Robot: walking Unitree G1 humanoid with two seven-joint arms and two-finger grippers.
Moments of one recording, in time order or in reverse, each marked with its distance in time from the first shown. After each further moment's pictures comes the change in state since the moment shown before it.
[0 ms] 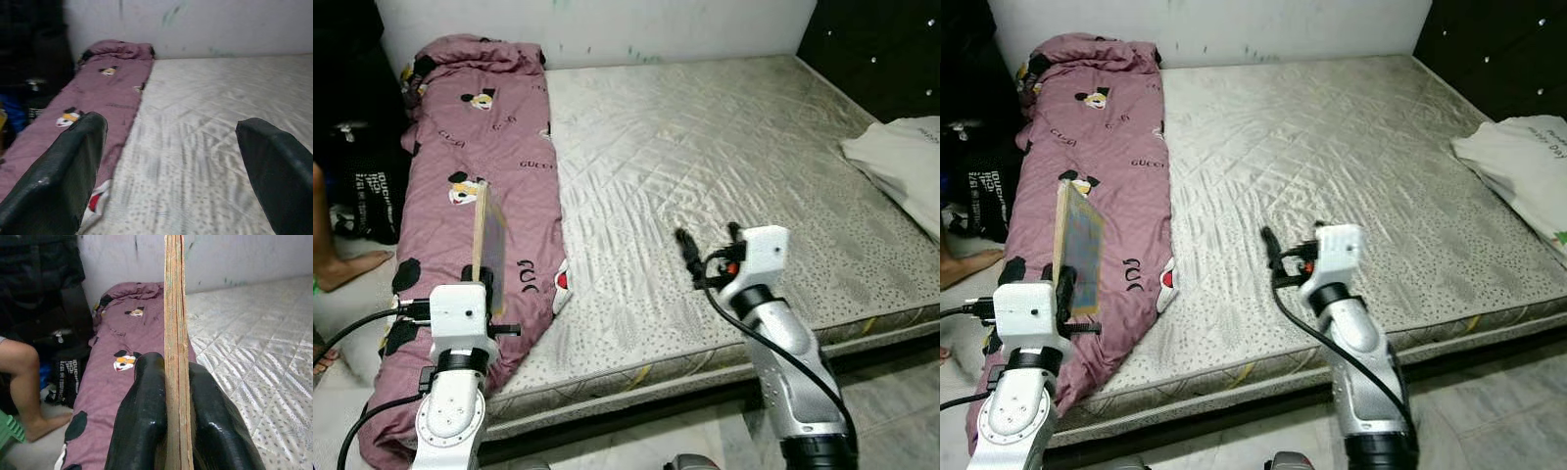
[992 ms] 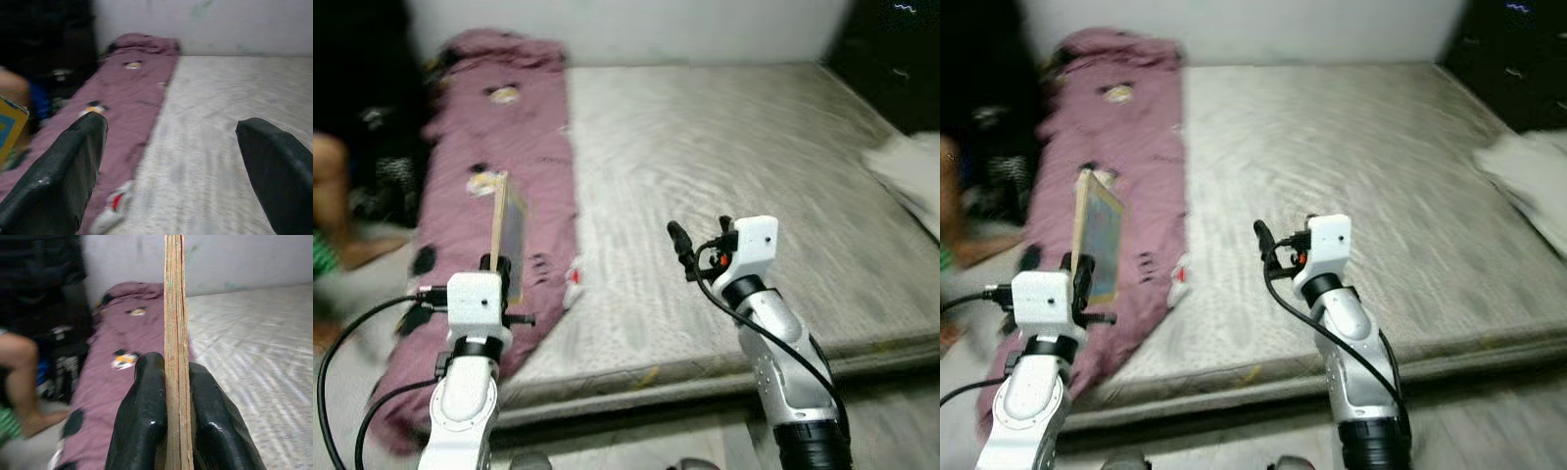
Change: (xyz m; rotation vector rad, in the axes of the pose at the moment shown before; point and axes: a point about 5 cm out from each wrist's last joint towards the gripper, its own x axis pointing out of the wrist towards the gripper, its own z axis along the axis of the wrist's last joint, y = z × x) left arm 0.010 -0.012 0.003 -0.017 -0.021 -0.063; right arm 0.012 0.008 0.002 0.006 0.011 0.014
